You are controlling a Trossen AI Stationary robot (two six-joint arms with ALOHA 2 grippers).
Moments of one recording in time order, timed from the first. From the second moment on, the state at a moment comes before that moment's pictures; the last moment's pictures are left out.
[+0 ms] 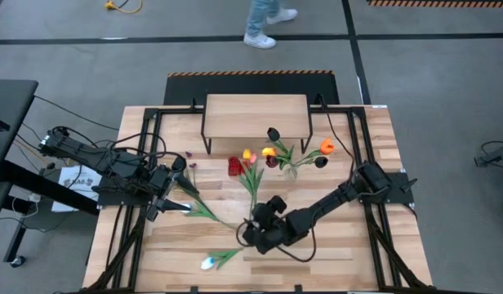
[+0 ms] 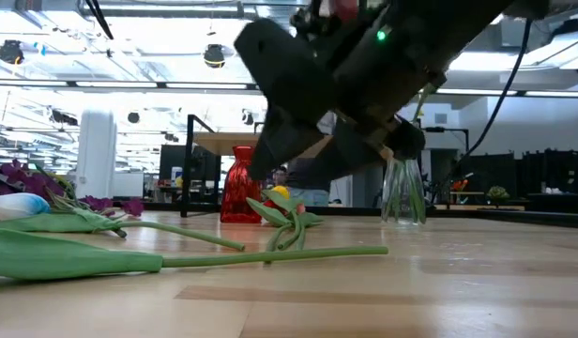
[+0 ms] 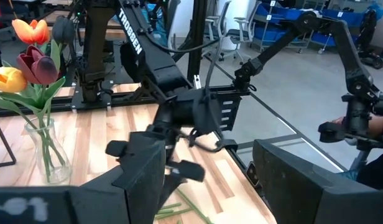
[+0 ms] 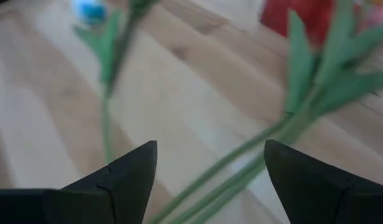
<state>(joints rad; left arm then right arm) -0.39 0.70 0.74 -0.17 0.00 -0.12 0.47 2.10 1.35 -0.30 0.73 0.98</state>
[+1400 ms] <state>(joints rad) -0.39 0.71 0.74 -0.17 0.00 -0.12 0.44 2.17 1.35 -0.41 0.64 1.10</state>
